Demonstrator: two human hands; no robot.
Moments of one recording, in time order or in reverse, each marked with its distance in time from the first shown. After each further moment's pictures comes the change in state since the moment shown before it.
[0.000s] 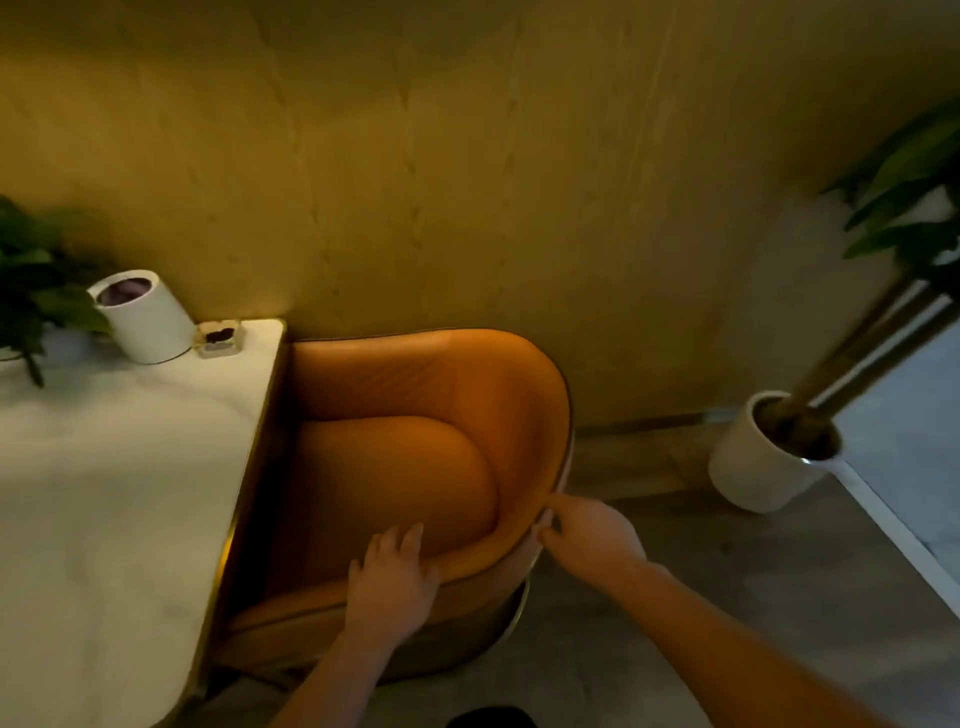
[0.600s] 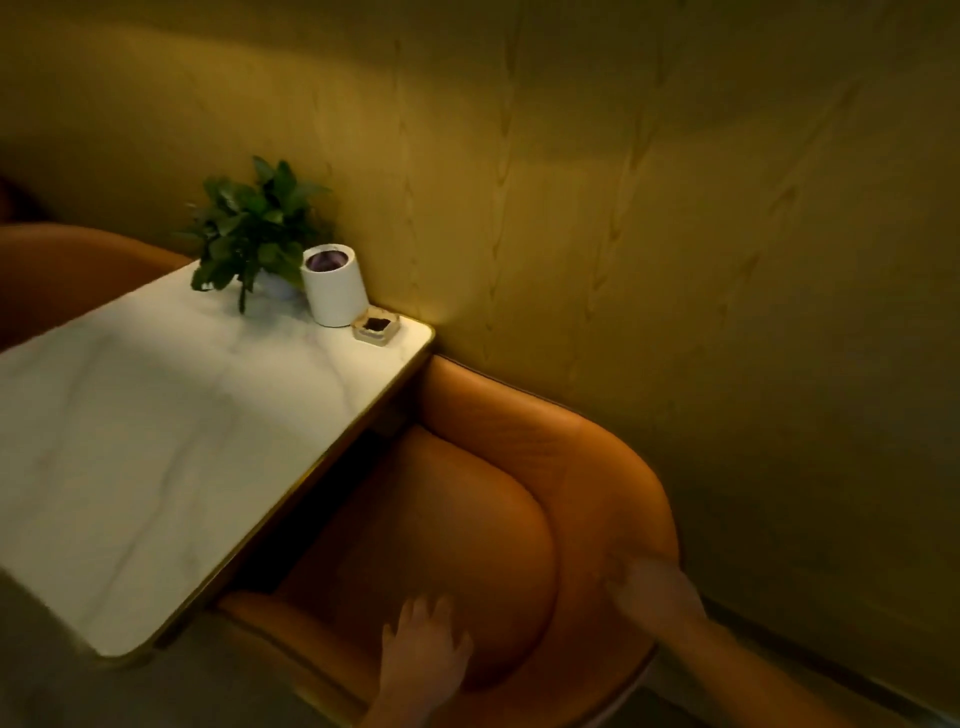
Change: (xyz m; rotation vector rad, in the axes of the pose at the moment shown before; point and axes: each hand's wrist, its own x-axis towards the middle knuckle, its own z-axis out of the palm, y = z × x) left_hand 0.129 0.083 0.011 -0.298 -0.013 -0.559; right_hand 0.283 0.060 -0.065 -0.277 -0.328 -0.330
